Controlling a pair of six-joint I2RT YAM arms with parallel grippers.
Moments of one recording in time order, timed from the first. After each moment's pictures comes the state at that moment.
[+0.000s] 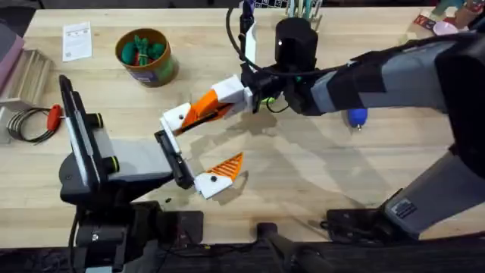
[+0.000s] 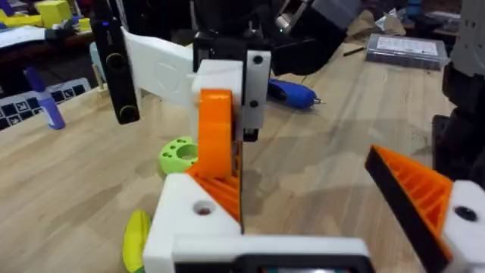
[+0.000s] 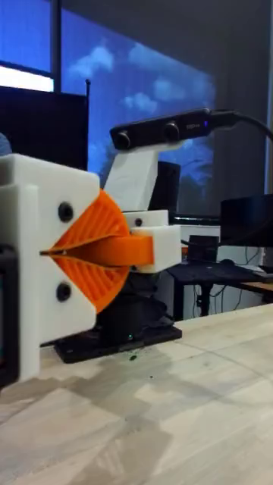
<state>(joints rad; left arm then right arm) 0.07 0.01 0.01 -0.12 1.13 0.10 0.58 1.89 0.90 0.82 -1.38 1.29</state>
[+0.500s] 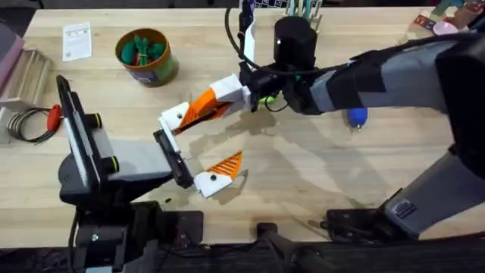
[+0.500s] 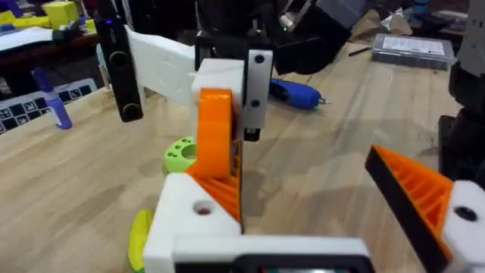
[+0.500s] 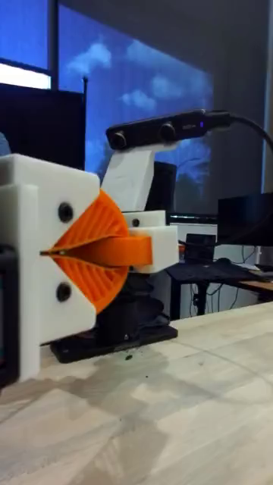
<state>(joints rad) 0.07 0.01 0.01 -0.12 1.12 0.11 0.59 1.89 0.91 0.81 -1.36 1.29</state>
